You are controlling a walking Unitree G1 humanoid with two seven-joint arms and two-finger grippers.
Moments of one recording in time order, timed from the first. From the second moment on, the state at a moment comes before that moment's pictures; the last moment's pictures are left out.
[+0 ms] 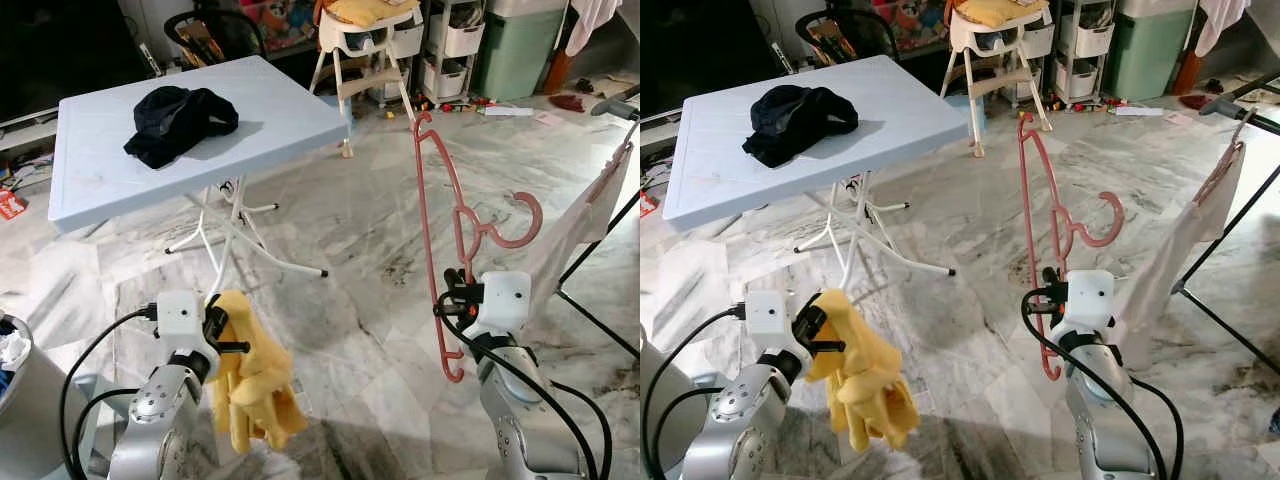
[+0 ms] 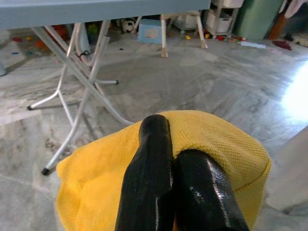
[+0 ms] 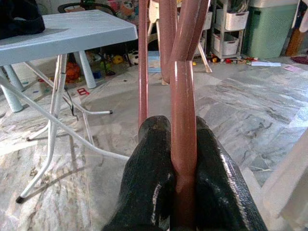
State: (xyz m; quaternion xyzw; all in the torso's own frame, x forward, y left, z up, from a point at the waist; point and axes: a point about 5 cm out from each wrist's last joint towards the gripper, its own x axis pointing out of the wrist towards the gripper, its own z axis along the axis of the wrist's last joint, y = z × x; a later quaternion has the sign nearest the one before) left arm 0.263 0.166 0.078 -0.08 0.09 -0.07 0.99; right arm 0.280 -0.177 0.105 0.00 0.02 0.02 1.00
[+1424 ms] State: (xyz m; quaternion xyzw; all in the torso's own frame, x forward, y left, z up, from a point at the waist) left arm 0.272 0.152 0.089 -0.11 0.06 -0.10 0.99; right arm 0.291 -0.173 0.113 0.01 0.00 0.03 1.00
